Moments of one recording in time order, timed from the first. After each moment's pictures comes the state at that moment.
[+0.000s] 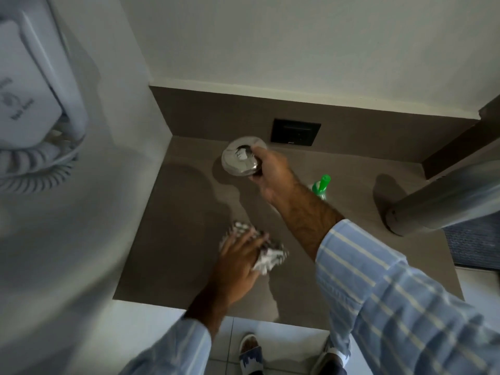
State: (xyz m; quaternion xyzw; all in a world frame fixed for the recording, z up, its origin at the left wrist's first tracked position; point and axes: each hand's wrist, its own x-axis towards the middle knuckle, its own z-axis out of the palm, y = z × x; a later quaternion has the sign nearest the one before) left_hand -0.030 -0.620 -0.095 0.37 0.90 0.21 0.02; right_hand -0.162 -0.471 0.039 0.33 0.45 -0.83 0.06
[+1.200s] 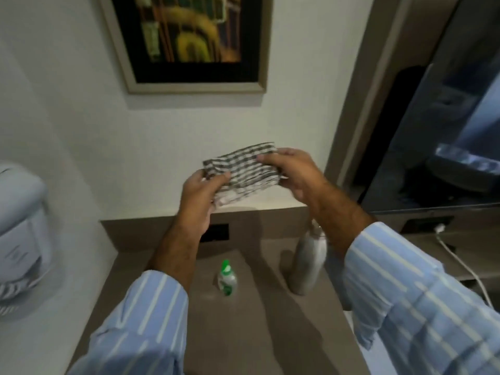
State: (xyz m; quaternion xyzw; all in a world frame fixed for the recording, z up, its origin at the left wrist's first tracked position) left_hand -0.105 -0.434 0.282 0.09 0.58 0.80 0.14; right_hand -0.035 -0.245 0.337 0.16 0.66 -0.72 -0.14
